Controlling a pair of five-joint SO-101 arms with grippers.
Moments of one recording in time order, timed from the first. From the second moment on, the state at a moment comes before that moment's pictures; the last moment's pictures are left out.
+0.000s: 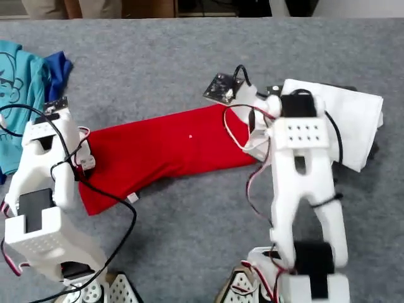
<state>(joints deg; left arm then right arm) -20.3 9.4 21.9 66.0 -3.0 -5.5 -15.6 12.0 87.6 47.1</state>
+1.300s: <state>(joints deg) 29.0 28.7 -37.9 87.0 8.5 39.5 -24.9 12.2 24.6 13.2</state>
